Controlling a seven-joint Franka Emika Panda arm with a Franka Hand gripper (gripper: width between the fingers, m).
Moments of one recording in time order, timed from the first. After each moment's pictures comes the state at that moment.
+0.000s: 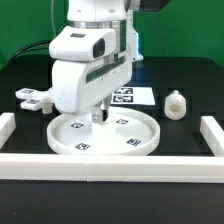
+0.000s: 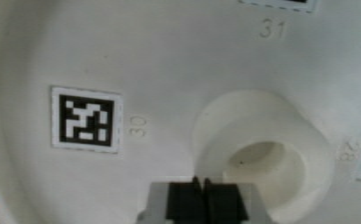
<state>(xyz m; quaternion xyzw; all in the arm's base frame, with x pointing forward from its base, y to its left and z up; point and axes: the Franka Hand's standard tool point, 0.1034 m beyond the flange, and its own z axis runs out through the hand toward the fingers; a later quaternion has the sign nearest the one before) 0.559 -0.045 0.042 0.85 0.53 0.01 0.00</state>
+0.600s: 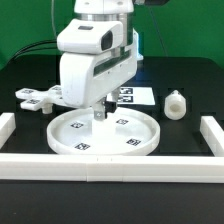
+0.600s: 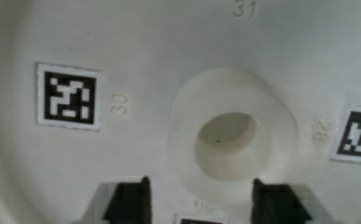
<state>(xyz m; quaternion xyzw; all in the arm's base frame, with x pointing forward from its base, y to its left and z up) 0.551 -0.038 0.042 0.85 0.53 0.01 0.00</state>
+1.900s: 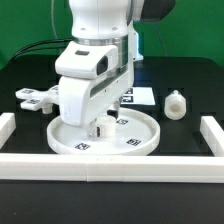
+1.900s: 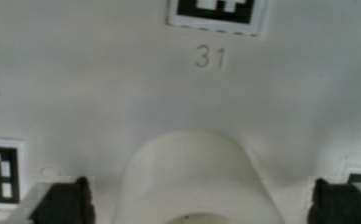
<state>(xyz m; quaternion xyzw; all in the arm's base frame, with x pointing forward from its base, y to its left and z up) 0.536 -0.041 0.012 0.85 0.53 -0.01 -0.02</state>
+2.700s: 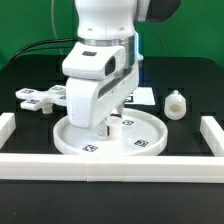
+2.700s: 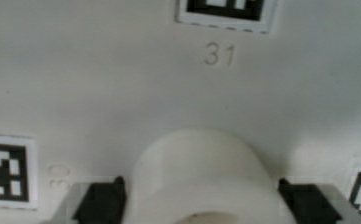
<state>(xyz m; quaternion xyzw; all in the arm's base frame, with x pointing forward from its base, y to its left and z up) 0.552 -0.020 0.012 0.84 0.54 0.00 -0.02</state>
